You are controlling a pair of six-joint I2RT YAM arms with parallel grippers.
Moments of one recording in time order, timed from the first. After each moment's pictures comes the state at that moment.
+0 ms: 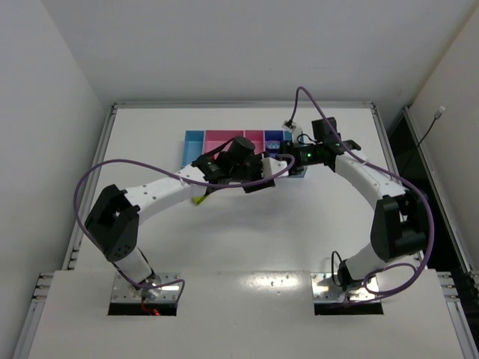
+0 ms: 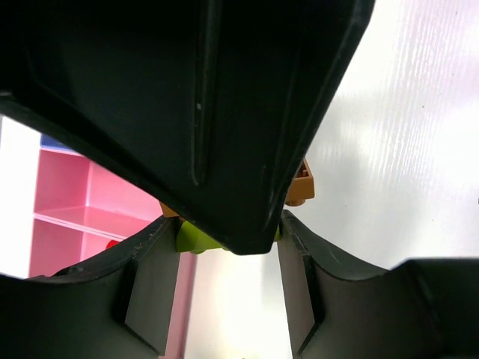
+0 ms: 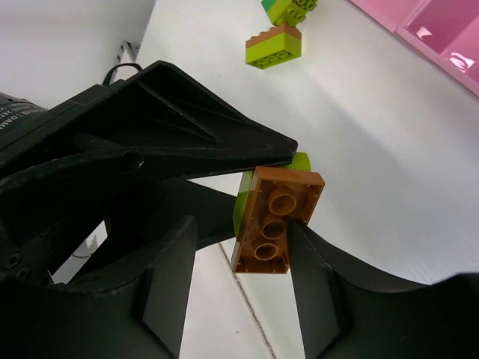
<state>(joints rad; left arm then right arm) -0.81 1.64 1.26 -0.25 0.24 0.62 0.23 1.57 1.11 -0.43 -0.96 0.13</state>
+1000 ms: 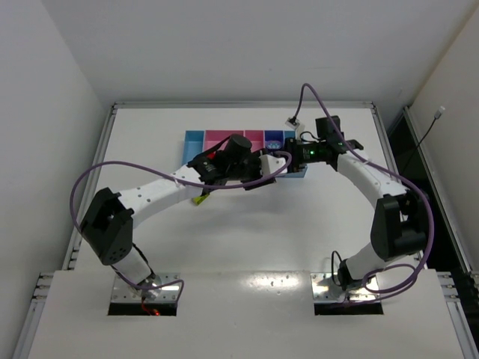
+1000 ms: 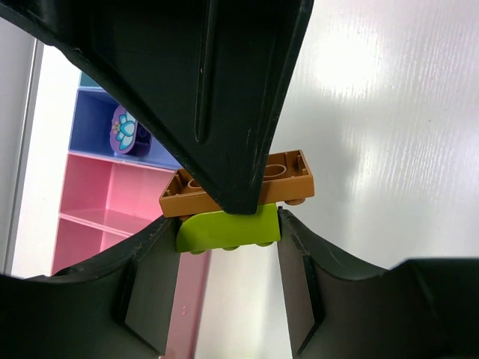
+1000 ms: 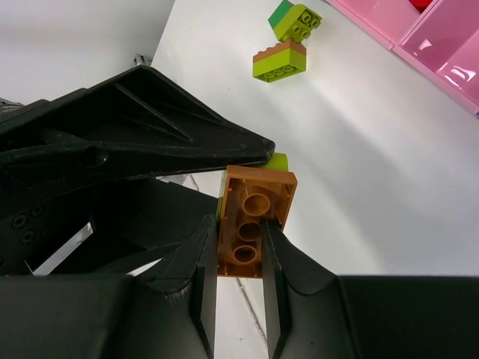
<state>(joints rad) -0.81 1.60 1.26 -0.23 0.24 0.62 0.20 1.57 1.11 -0.37 -1.01 0.17</state>
